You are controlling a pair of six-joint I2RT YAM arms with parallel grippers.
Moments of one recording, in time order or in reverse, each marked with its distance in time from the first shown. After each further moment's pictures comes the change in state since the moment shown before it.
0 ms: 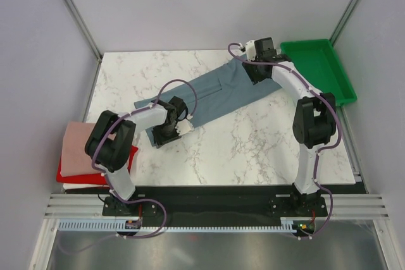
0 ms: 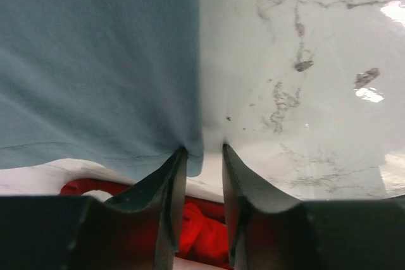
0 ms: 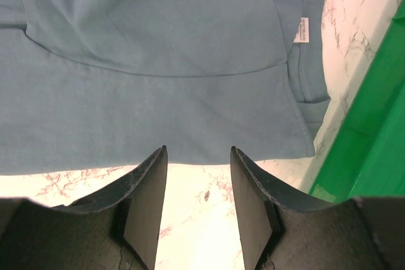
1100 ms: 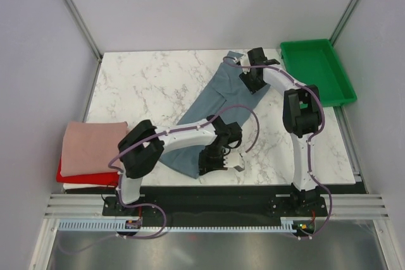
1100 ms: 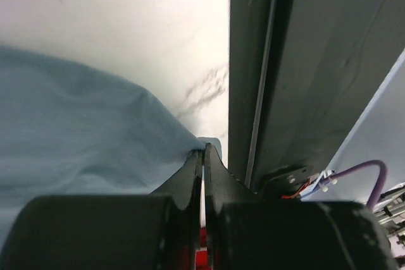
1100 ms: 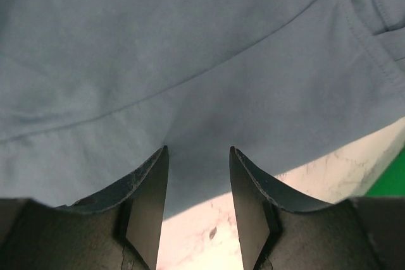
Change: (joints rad) left arm -0.564 0.126 0.325 -0.332 0.395 -0.030; right arm -0.003 0.195 0.045 -0.043 0.032 -0.059
